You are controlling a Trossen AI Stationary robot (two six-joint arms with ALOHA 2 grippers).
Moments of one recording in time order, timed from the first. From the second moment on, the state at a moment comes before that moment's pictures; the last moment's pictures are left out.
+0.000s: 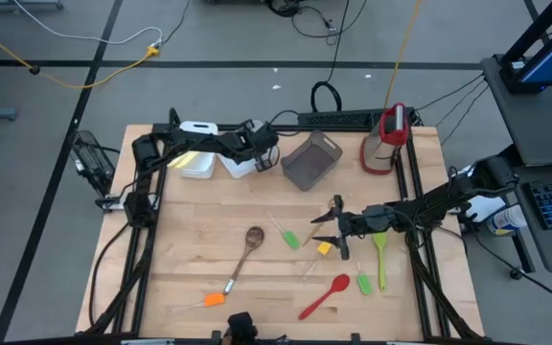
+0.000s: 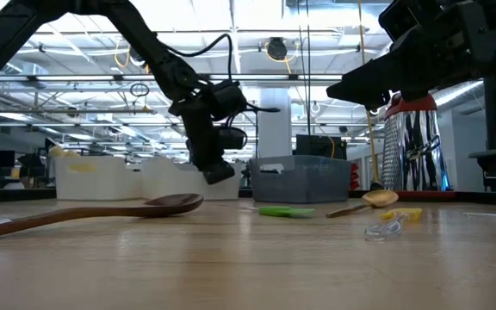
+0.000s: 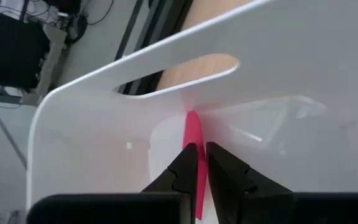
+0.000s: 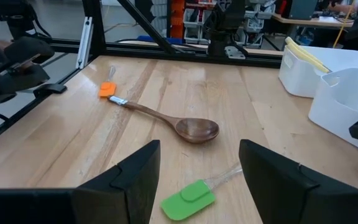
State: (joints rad) left arm 0.48 2.03 1.28 -0.23 -0.46 0.27; right arm 0.27 1.31 0.32 0.80 0.19 0.01
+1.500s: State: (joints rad) left arm -0.12 1.50 1.56 -1.21 -0.18 -0.40; right arm 0.27 1.31 0.31 0.76 0.18 0.17
